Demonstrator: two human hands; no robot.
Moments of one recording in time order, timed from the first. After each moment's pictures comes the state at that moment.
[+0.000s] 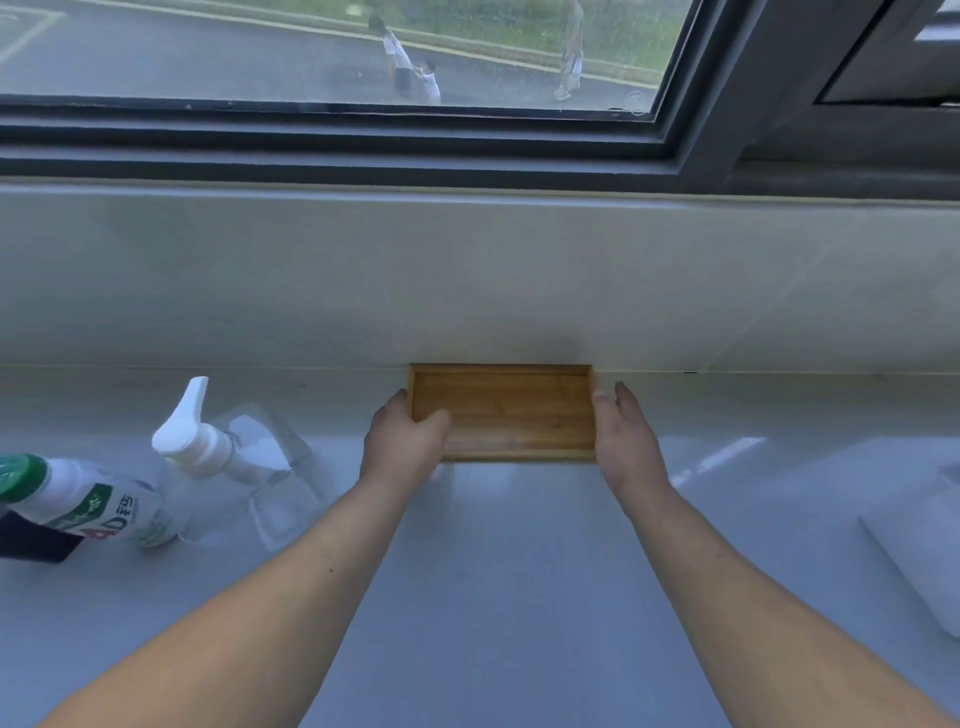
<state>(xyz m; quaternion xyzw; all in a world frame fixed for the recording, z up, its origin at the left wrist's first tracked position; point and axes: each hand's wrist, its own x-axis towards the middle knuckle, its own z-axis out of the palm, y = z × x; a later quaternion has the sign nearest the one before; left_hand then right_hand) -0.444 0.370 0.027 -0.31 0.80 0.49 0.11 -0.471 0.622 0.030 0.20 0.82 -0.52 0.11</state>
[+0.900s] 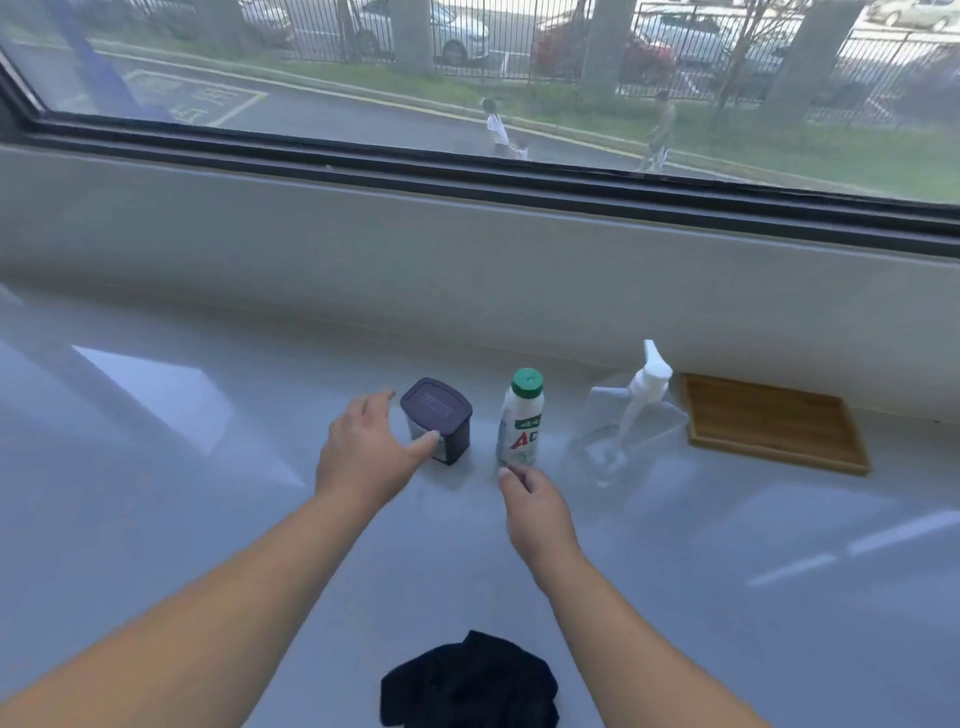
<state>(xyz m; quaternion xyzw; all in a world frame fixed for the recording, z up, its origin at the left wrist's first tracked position) -0.176 -0.049 0.121 -0.28 0.93 0.26 -0.02 -0.197 0.159 0.079 0.07 0.78 -0.57 0.24</state>
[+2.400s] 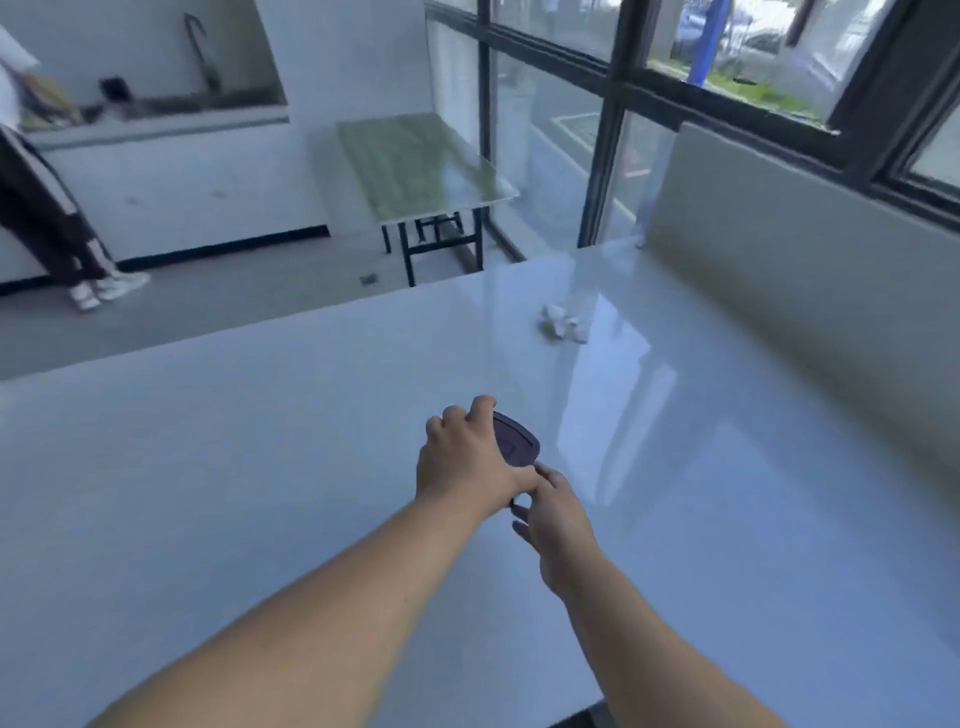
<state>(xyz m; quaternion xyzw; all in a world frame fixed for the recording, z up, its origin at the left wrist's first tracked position) 0.319 -0.464 0.149 -0.63 0.74 0.19 -0.13 0.215 -0.394 0.114 -0.18 0.65 -0.46 0.57</state>
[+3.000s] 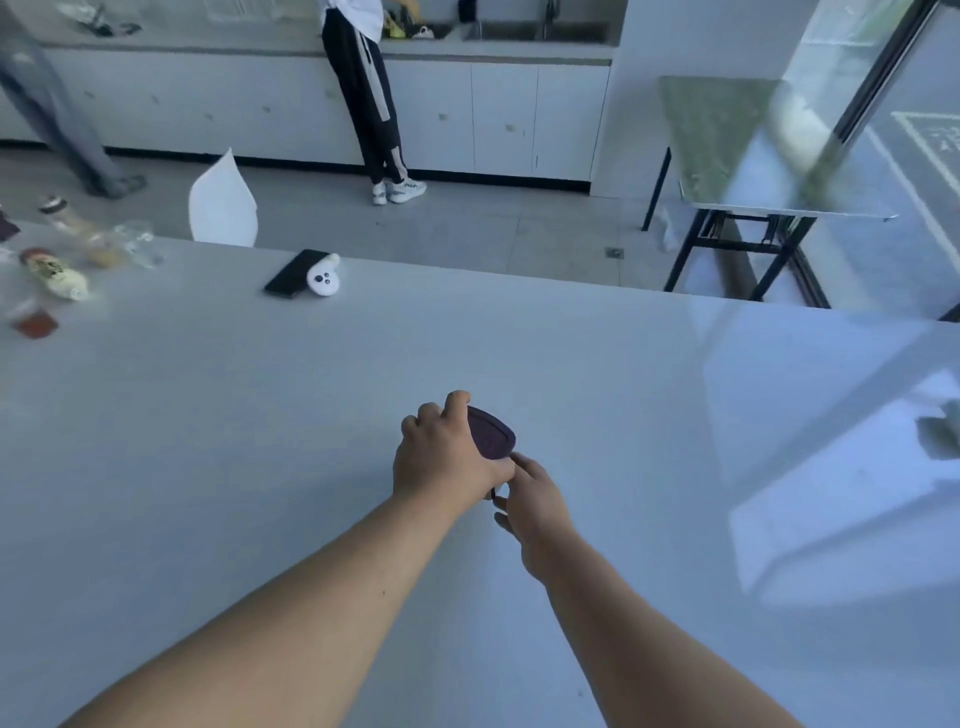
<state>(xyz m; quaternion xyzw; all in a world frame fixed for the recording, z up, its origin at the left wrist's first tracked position) 0.706 -0.508 0.100 -0.84 0.50 0.16 -0.16 0.583 -0.514 0.058 -0.36 0.59 -0.24 0.68</state>
